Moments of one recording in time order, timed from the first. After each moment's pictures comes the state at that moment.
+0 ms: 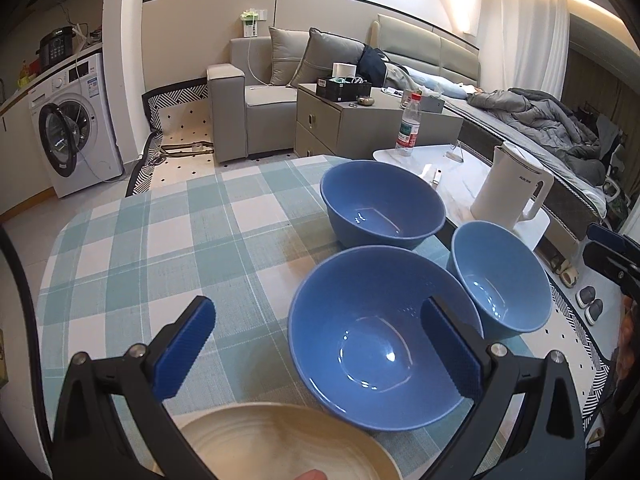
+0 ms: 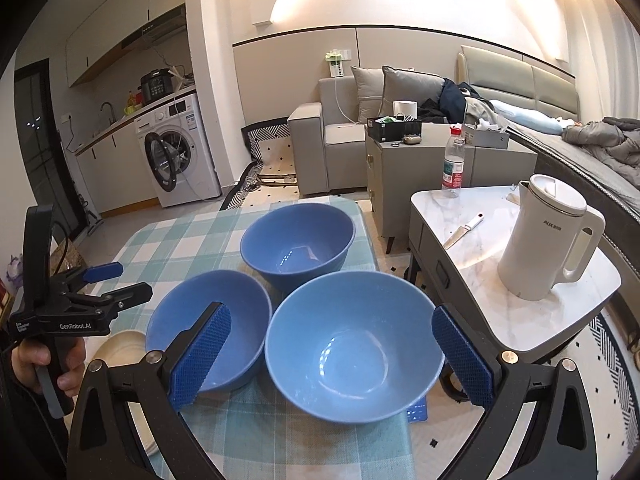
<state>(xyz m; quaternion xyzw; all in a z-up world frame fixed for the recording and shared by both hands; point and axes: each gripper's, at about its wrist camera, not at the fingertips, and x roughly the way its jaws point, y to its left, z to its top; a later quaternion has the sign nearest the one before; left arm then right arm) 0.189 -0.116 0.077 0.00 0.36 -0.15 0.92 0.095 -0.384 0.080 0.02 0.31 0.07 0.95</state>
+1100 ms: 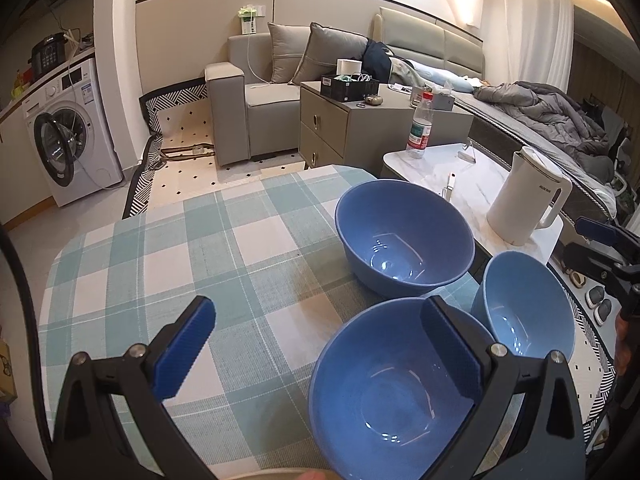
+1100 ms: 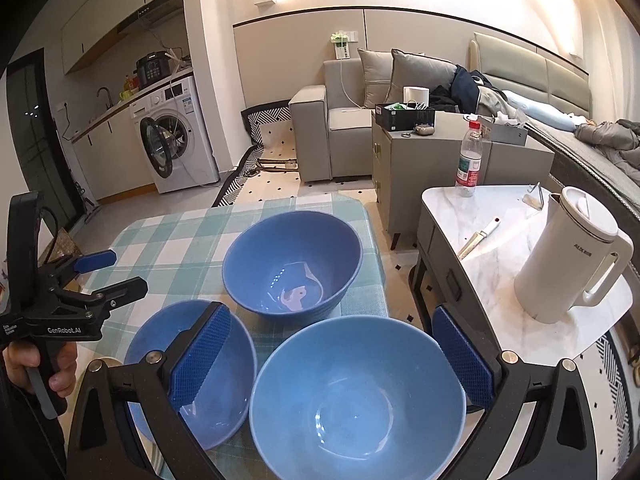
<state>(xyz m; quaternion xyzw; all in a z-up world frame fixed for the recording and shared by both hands) 0.252 -0.124 0.082 0.02 0.37 -0.14 0.92 0.179 -0.371 0.076 0.01 0.34 0.08 0.94</state>
